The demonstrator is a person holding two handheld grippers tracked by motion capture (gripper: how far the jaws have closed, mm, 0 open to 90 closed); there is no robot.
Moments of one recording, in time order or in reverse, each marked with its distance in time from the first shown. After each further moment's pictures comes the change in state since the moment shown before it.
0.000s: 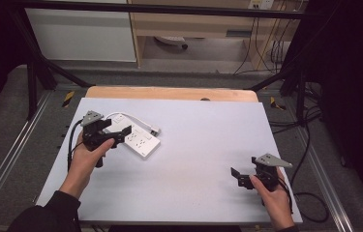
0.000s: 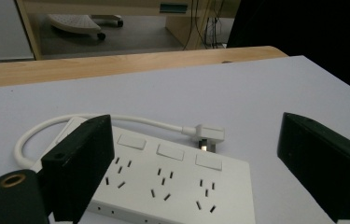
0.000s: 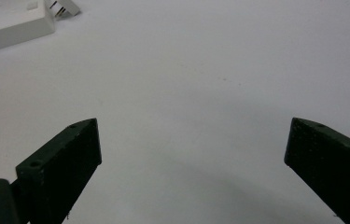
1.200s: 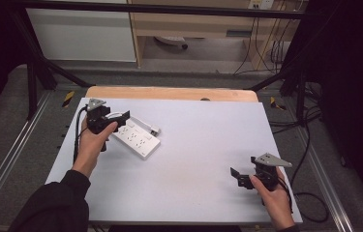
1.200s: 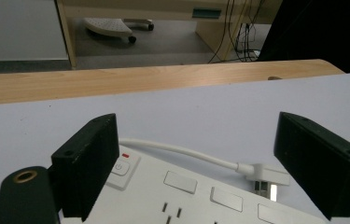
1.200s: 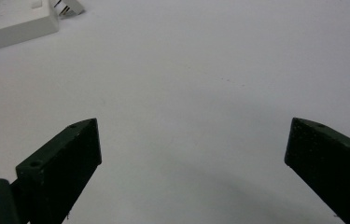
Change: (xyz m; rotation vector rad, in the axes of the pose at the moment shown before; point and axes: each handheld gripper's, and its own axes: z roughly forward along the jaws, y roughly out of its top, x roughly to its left) left arm 0.033 0.016 0.046 -0.006 0.122 -0.025; right arm 0.000 0.001 0.000 0.004 0.014 -0.009
